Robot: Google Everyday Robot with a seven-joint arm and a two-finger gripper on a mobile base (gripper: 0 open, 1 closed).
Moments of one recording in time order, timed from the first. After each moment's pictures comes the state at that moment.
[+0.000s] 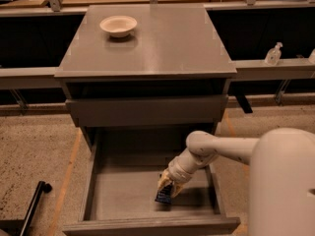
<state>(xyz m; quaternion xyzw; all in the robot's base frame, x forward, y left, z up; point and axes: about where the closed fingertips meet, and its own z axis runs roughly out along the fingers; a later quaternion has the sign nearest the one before) 0.507 -0.031 0.411 -0.08 -0.95 -0.28 0.13</state>
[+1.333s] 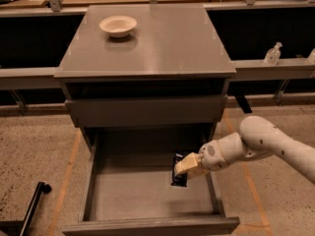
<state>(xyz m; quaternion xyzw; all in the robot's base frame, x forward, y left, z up) 0.482 -0.089 0.600 0.07 -0.89 -0.45 -0.01</state>
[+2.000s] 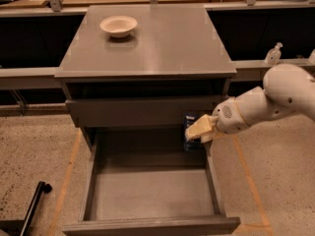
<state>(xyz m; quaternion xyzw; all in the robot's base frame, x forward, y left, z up) 0.511 -0.117 0.743 0.13 -0.91 -0.38 -0.10</state>
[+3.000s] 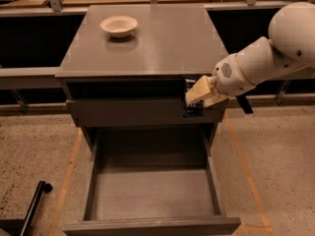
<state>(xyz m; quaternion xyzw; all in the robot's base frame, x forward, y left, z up) 0.548 -0.109 0.851 0.14 -0.93 -0.31 -0.17</state>
